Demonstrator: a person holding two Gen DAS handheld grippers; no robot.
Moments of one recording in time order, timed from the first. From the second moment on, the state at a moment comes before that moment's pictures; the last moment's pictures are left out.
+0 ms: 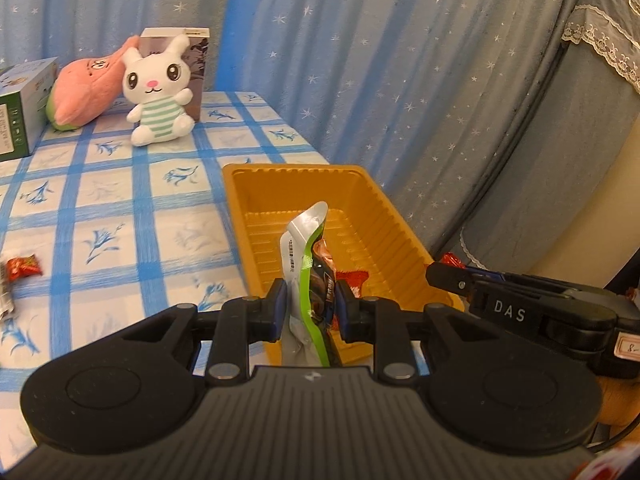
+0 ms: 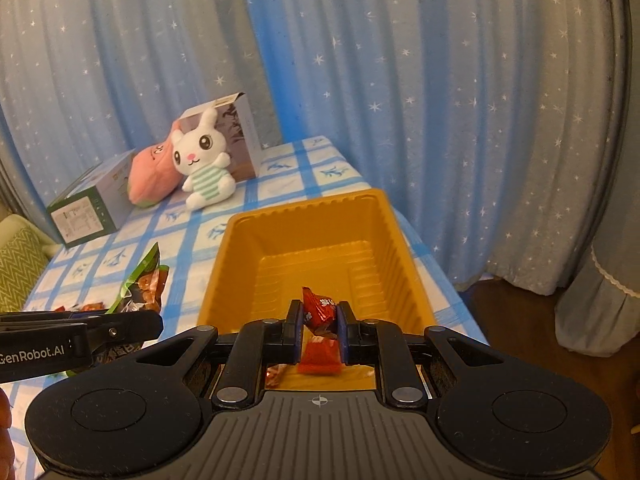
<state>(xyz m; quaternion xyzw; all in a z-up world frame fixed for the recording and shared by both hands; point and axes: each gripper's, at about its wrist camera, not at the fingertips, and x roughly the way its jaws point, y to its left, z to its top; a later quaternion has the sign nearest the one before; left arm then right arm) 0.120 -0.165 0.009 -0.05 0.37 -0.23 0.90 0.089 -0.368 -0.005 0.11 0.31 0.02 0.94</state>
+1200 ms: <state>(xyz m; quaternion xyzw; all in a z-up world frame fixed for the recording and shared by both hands) 0.137 -0.160 -0.013 -0.06 0.37 -0.21 0.90 0.114 -0.384 -0.013 0.14 0.32 0.02 0.94</state>
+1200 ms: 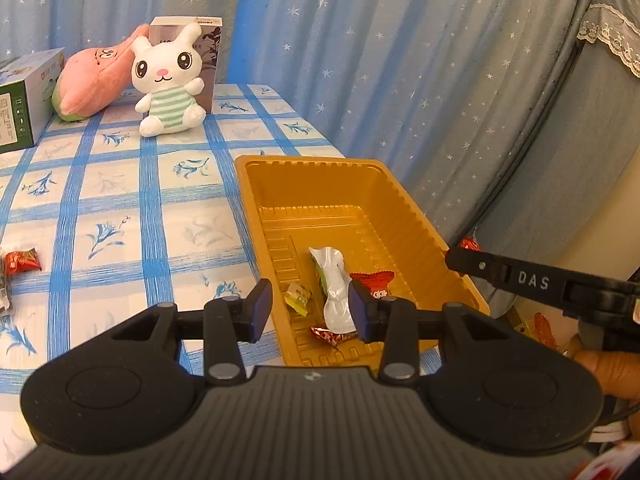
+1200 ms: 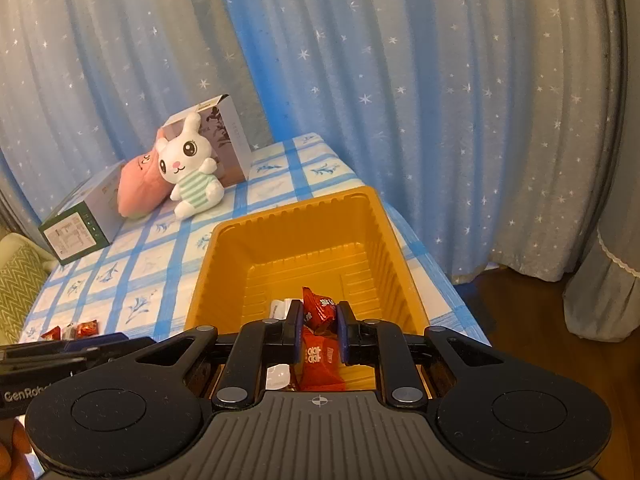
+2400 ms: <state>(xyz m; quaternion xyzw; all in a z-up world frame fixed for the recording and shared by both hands) 0.061 -0.072 0.004 -0.06 0.36 -0.14 0.92 0.049 -0.319 0.000 0.12 0.34 0.05 0.93</state>
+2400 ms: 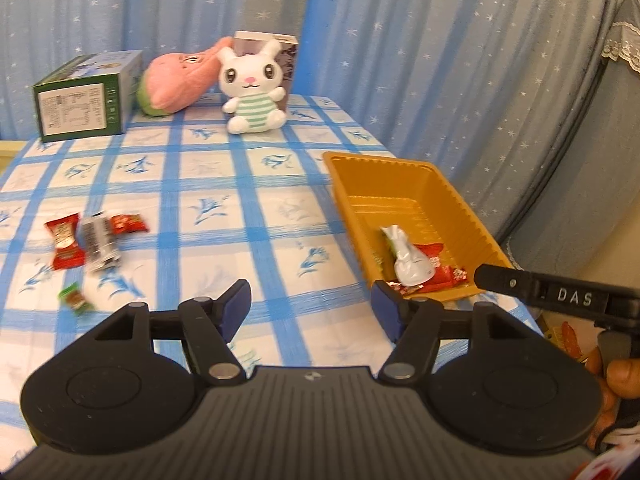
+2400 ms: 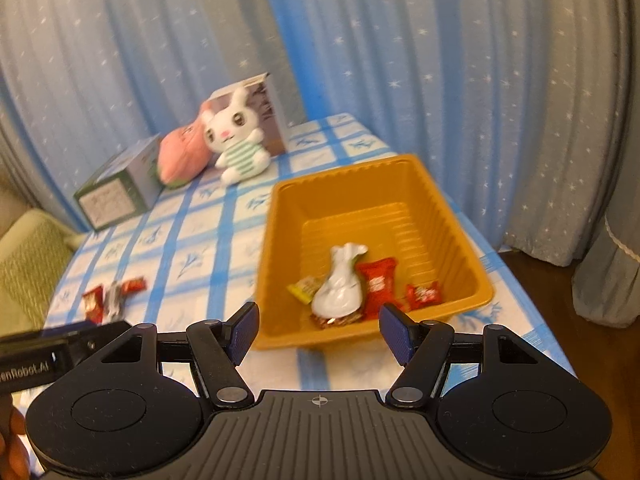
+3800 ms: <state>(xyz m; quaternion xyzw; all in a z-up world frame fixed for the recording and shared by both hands) 0.036 0.073 -0.023 -0.10 0.37 0.02 0.92 0.057 -0.184 -0.029 0.05 0.36 0.16 0.92</state>
